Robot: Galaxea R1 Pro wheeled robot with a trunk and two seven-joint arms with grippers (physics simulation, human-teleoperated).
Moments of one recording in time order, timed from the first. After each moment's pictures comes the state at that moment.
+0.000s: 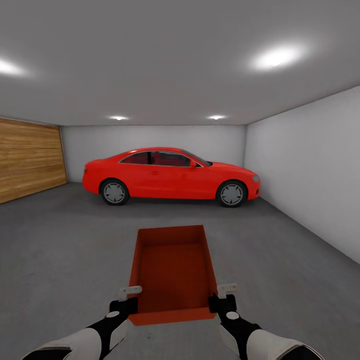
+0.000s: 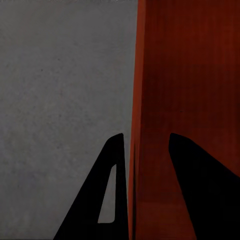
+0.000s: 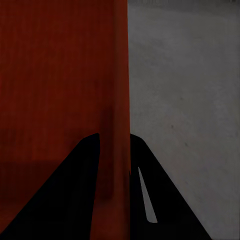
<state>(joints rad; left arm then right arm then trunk) -0.70 -0.07 0.03 0.00 0.05 -0.20 0.16 -0.69 0.14 0.35 -0.02 -0.21 -0.26 -0.19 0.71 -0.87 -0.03</state>
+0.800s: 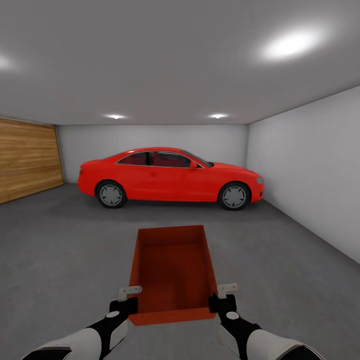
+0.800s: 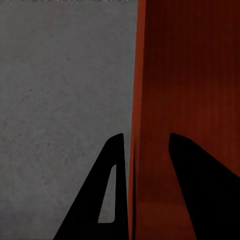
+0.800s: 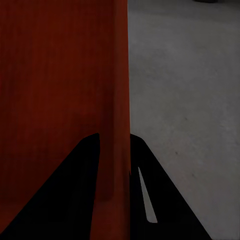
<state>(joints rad) -0.70 -0.07 0.03 0.00 0.05 -0.20 0.16 -0.69 0.14 0.35 -0.02 -0.21 -0.26 -0.19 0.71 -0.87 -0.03</state>
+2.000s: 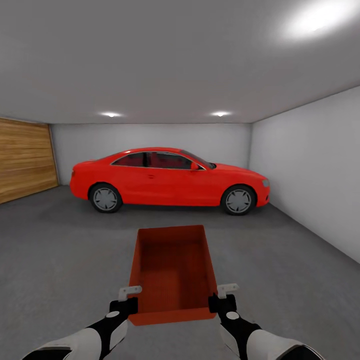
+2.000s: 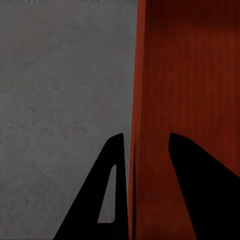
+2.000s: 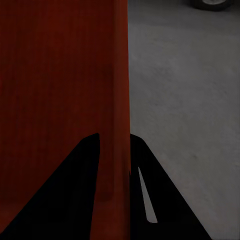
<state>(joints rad) -0.70 -0.07 0.03 0.00 0.05 -0.20 0.16 -0.69 0.14 0.35 -0.02 -0.21 -0.26 -0.19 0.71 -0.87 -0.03</state>
